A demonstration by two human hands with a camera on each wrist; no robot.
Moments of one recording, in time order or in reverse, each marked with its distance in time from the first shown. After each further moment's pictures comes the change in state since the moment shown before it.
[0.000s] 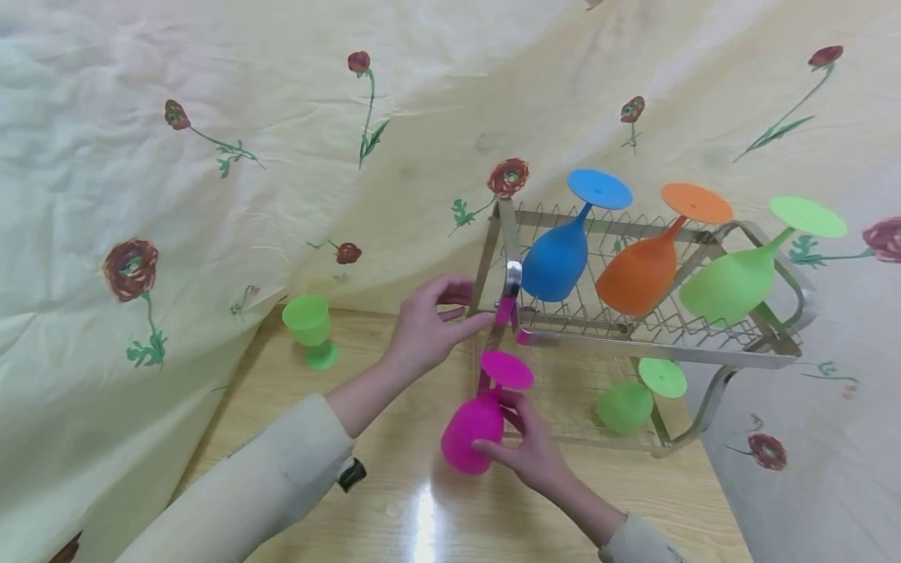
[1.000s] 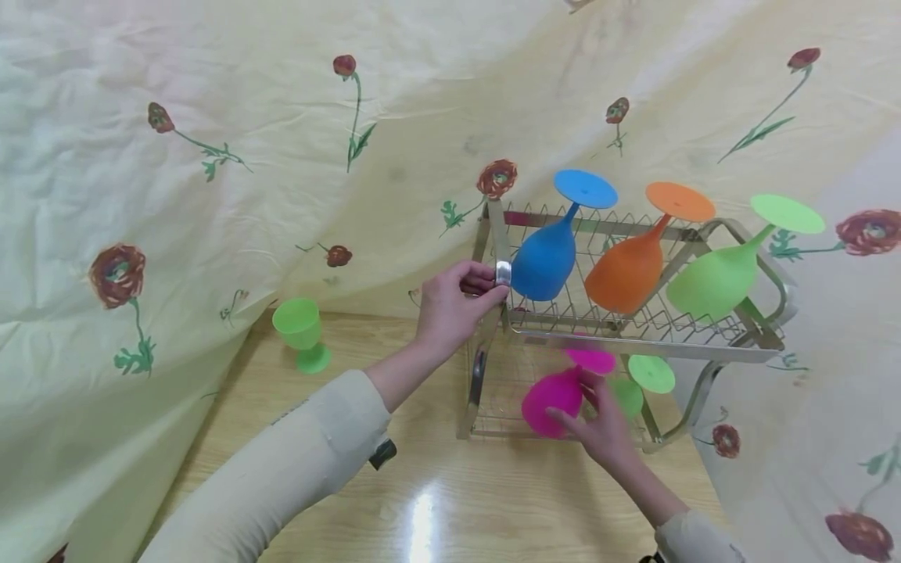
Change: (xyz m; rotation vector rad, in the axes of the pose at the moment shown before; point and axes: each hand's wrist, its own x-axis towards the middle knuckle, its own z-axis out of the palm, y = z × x) left_hand 0.032 0.017 0.040 0.082 0.087 0.016; right_hand -0.011 0.045 -0.106 -0.357 0.232 0.093
